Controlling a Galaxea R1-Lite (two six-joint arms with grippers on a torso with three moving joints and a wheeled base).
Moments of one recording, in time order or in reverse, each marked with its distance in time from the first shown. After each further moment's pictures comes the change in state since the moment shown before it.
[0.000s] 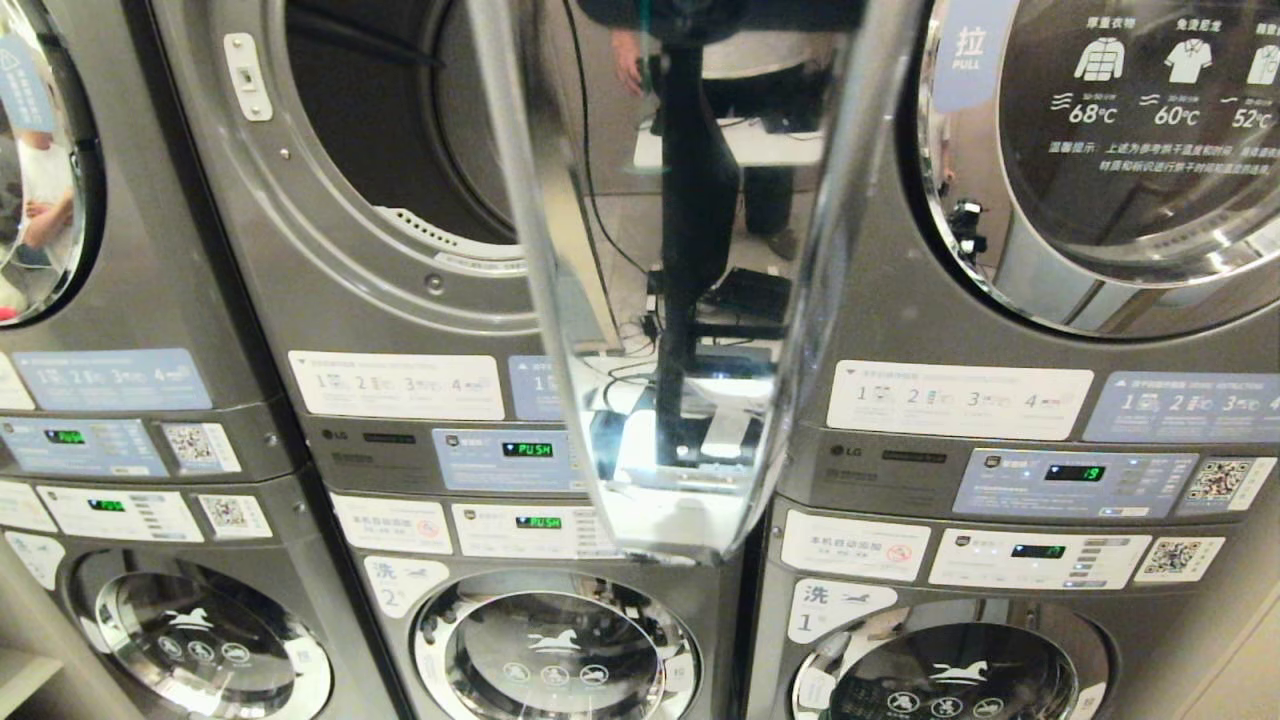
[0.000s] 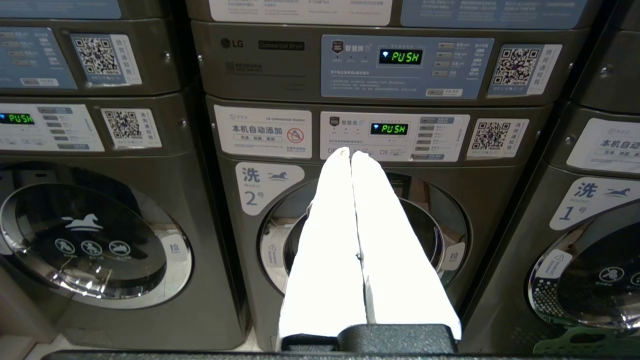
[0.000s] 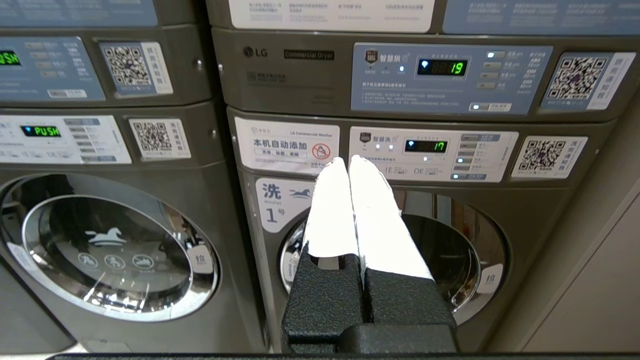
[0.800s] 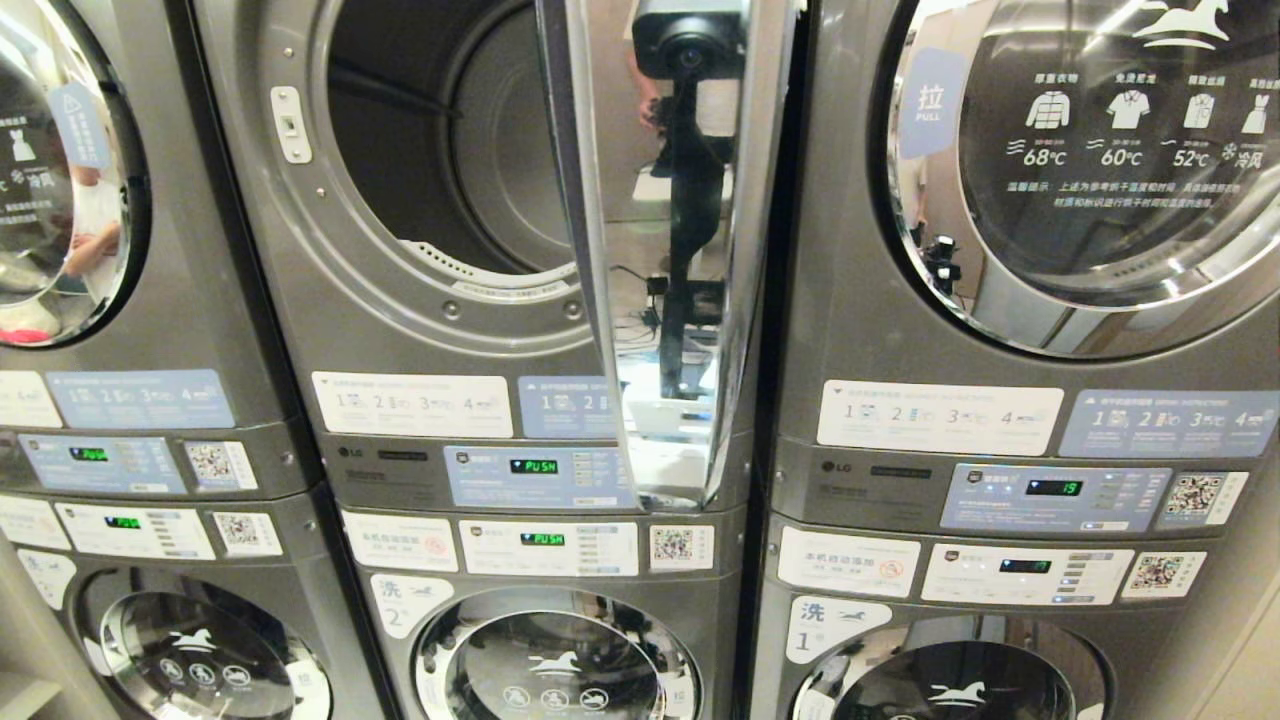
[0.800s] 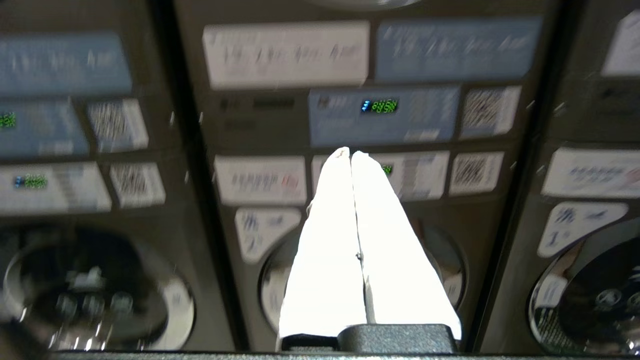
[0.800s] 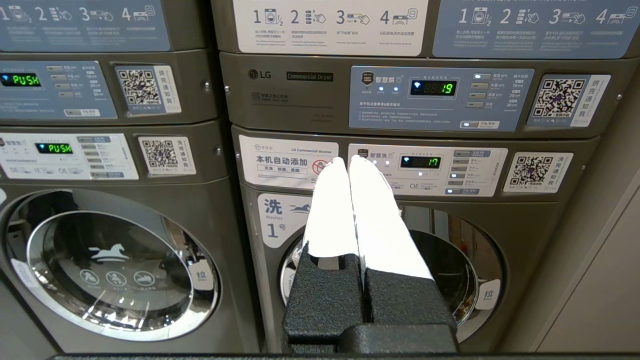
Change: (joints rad) left arm 0.000 0.001 -0.087 -0.018 -0.075 0.044; right arm 0.000 0.000 0.000 0.000 0.000 -0.002
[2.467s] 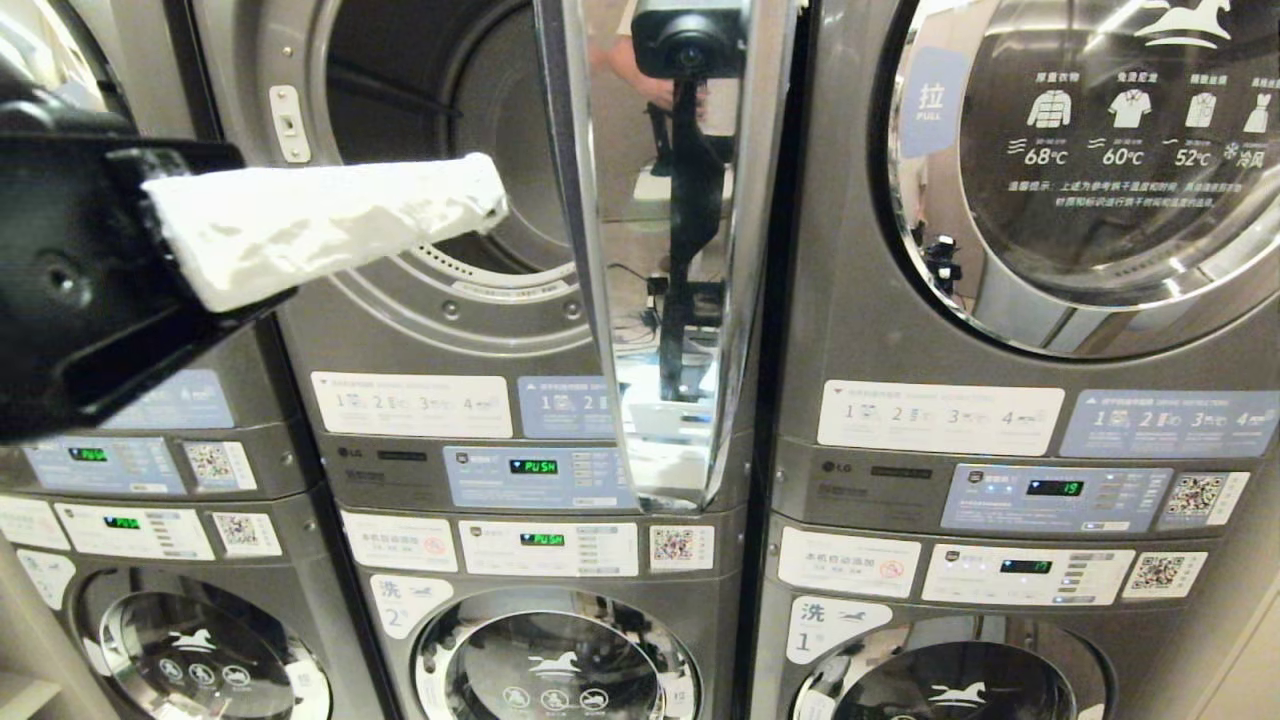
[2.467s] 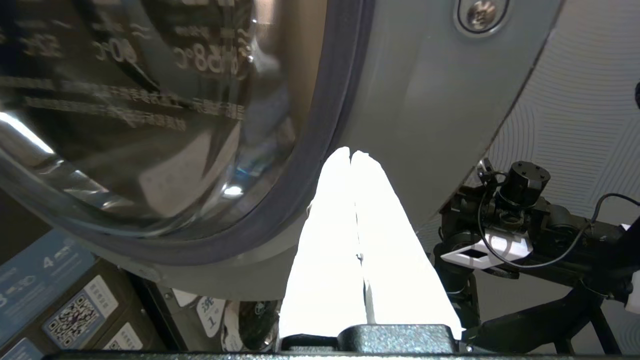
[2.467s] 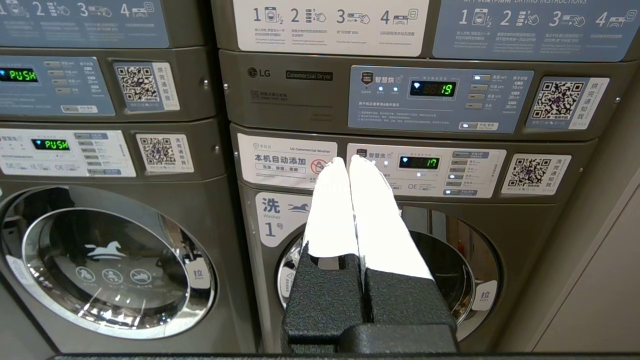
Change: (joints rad) left arm -0.593 1.249 -0.971 -0.293 -0.626 -0.181; right arm 0.001 0.000 -0.003 0.005 0.001 -0.012
